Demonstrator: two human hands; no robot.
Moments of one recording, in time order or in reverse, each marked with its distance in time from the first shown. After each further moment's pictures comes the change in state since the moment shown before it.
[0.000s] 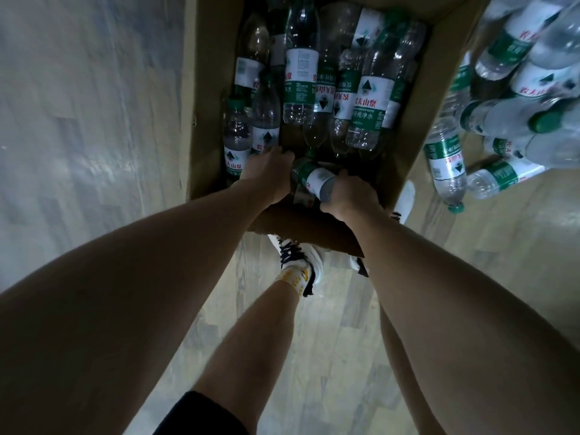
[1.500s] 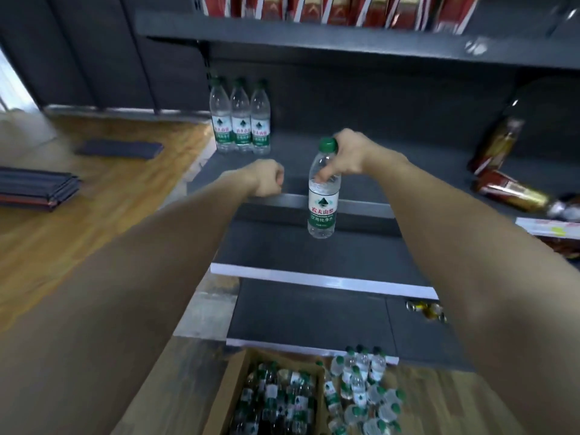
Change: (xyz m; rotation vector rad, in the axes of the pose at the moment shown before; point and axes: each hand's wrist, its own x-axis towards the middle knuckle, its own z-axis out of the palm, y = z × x) left_hand -0.597 0.068 -0.778 -0.064 0.834 0.269; right_hand -0.889 -0.079 -0.611 0.062 1.069 -0.565
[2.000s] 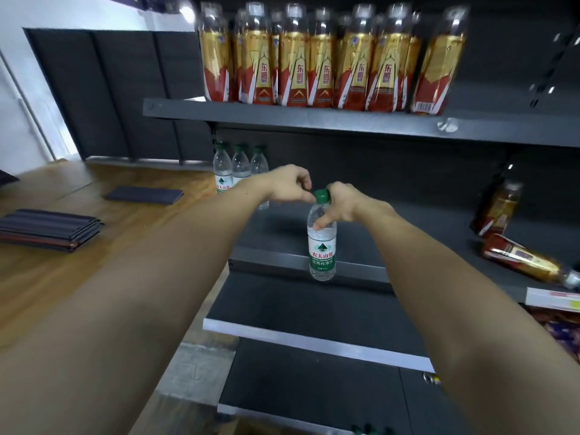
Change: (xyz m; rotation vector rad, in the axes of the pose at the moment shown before) left_hand 0.065 0.078 -0.080 -0.296 0.083 0.073; right_hand 0.059 0.039 -0.026 -0.046 -0.006 -0.074
